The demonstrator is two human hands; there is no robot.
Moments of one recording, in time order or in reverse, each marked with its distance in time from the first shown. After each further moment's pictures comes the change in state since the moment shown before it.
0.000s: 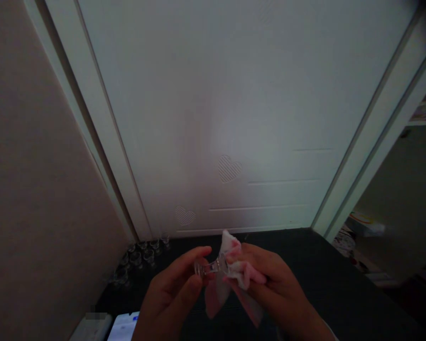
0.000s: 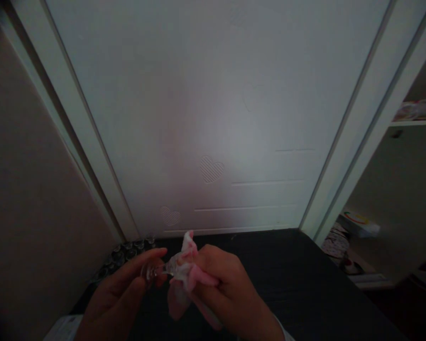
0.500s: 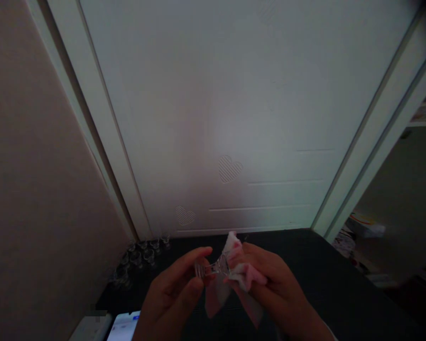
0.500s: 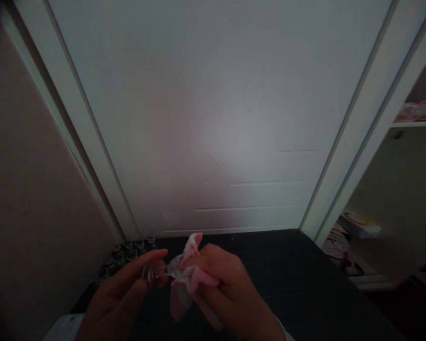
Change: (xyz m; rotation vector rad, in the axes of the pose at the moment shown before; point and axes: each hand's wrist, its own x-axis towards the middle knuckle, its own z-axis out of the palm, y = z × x) left_hand -0.002 0.004 0.003 0.037 0.059 0.026; right_hand 0.000 0.003 -0.001 0.041 -0.033 -0.040
